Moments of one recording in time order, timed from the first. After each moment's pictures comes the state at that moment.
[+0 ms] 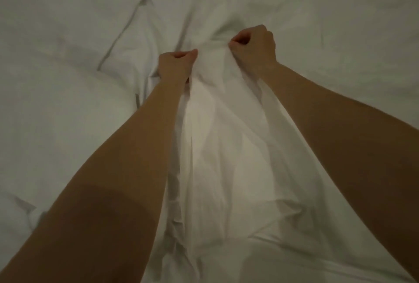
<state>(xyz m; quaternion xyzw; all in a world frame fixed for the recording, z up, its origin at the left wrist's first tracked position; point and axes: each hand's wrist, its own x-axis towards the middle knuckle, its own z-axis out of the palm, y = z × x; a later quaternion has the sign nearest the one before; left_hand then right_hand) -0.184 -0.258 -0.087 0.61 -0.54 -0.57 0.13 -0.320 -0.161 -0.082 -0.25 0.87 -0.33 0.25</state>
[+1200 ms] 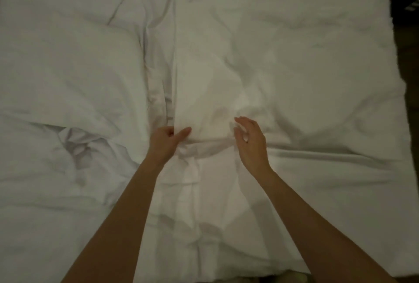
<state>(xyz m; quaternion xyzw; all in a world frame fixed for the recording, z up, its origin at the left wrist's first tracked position) 0.068 -0.039 -0.017 0.55 -0.62 -0.56 -0.06 -0.049 0.128 -0.042 -0.14 0.83 -0.46 0.27</state>
